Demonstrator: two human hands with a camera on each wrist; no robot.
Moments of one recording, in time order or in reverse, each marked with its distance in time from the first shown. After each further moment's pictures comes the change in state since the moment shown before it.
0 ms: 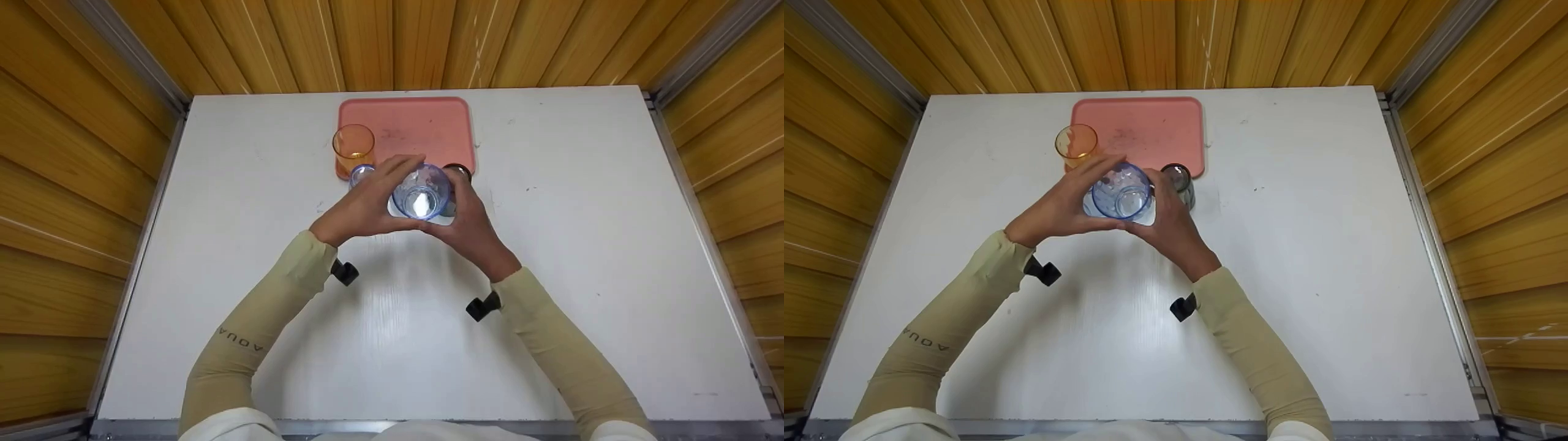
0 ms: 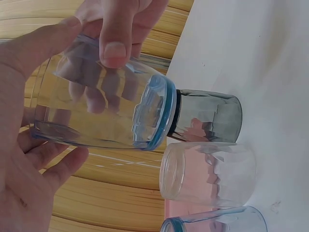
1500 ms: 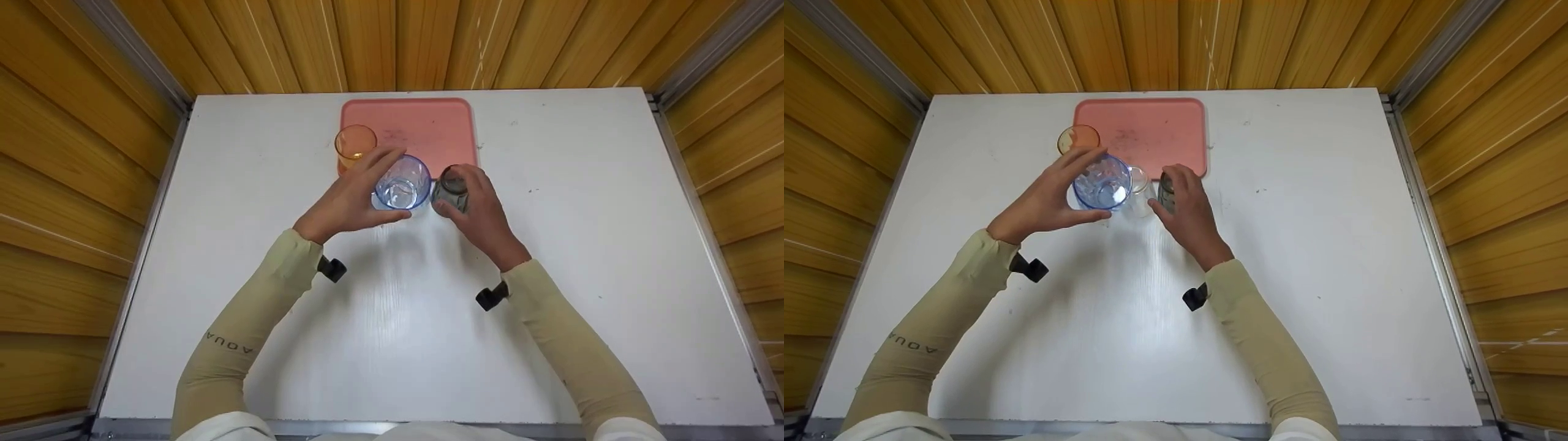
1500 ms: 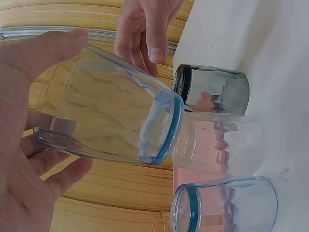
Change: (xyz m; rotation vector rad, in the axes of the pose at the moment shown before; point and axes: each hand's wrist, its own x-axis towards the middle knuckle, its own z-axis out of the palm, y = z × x) left_hand -0.009 -0.009 -0.020 0.069 0.030 -0.102; right_hand 0.011 0.033 -0.007 -0.139 -0.040 0.154
